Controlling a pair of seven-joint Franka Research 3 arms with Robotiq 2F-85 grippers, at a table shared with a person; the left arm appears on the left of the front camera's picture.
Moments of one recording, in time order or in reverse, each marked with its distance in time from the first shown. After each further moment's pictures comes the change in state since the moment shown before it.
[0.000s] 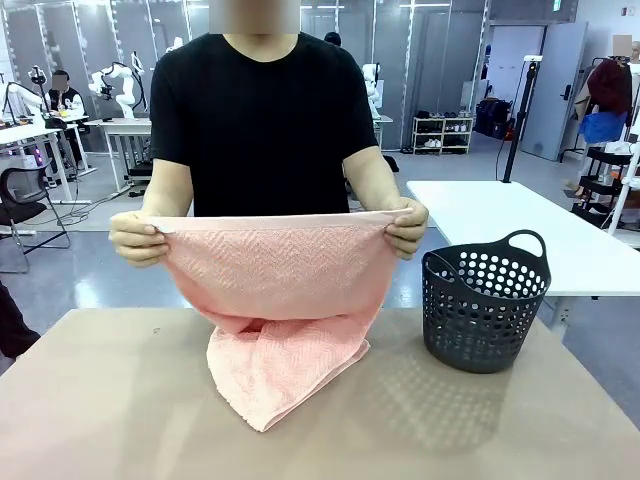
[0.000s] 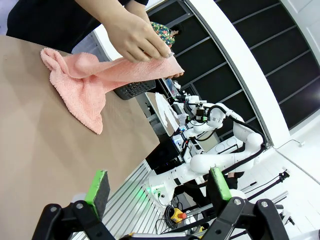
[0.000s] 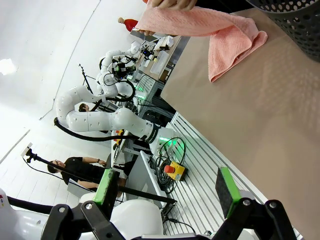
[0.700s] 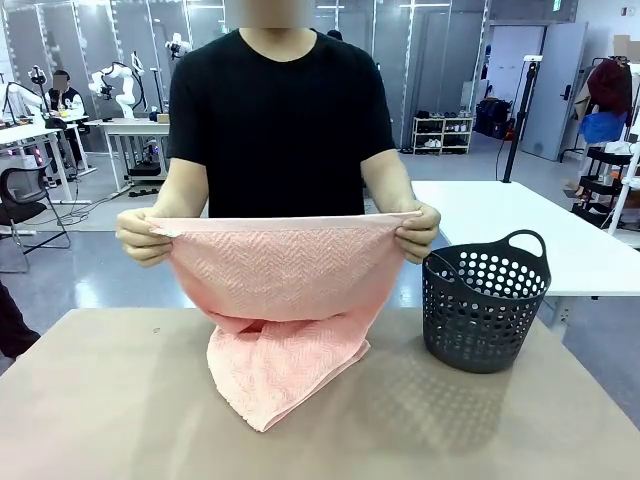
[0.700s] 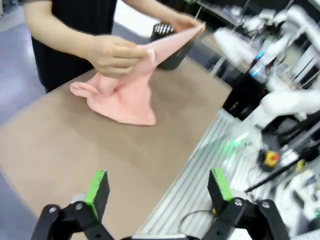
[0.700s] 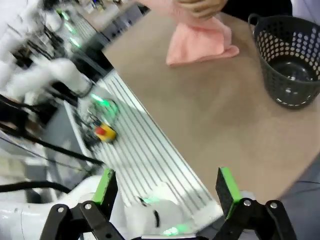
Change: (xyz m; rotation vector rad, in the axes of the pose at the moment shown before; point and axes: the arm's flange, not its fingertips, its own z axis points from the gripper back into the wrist) left arm 0.084 -0.208 -0.050 0.394 0.321 -0.669; right arm 0.085 0.172 -0.014 -0.433 0.299 0.463
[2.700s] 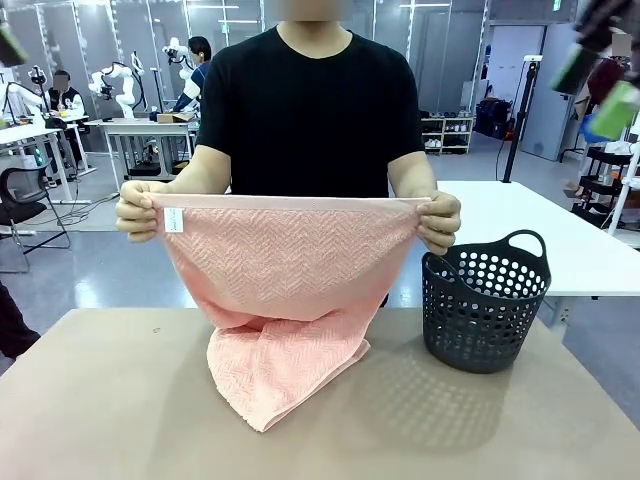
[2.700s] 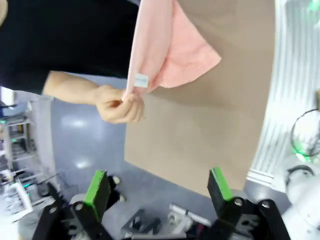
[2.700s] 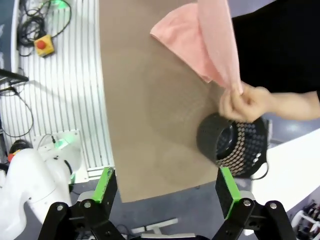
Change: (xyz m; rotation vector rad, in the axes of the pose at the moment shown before) left arm 0.226 -0.208 -0.156 0.385 0.665 -0.858; right arm 0.228 0.213 -0.110 -0.332 0.478 0.772
